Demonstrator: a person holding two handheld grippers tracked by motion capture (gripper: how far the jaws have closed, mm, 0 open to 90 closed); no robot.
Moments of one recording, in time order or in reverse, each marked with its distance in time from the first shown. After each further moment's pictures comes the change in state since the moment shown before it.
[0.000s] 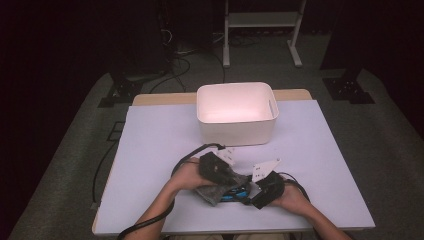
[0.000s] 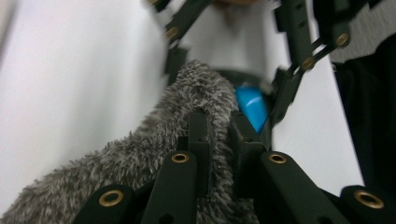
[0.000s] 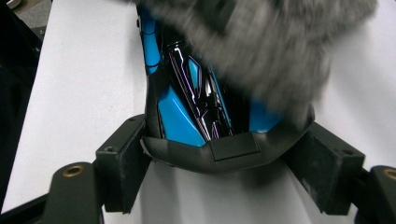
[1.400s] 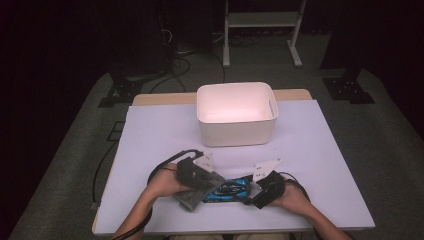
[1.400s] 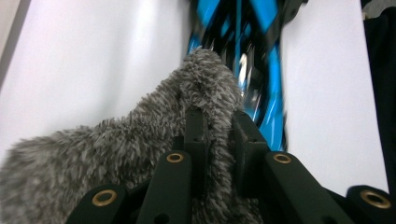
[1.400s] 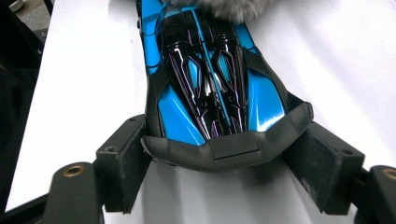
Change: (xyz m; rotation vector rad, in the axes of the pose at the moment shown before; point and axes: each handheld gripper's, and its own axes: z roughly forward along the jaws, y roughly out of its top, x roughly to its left) left arm -0.015 -0.054 -0.037 0.079 0.127 -0.051; right arm 0.000 -0.001 -0.001 -0.006 0.005 0.025
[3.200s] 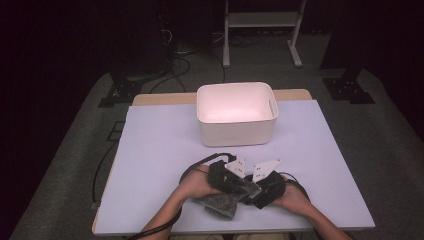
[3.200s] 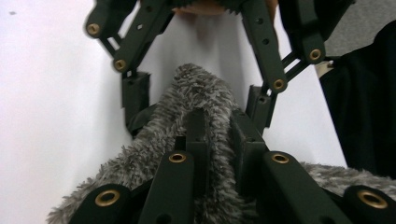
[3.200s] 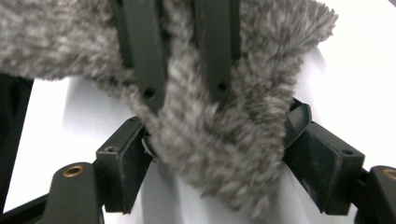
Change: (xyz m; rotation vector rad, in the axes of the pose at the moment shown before) left arm -0.012 0.065 0.043 -0.098 -0.099 0.135; right arm 0.002 0.002 -0.002 0.012 -0.017 -0.014
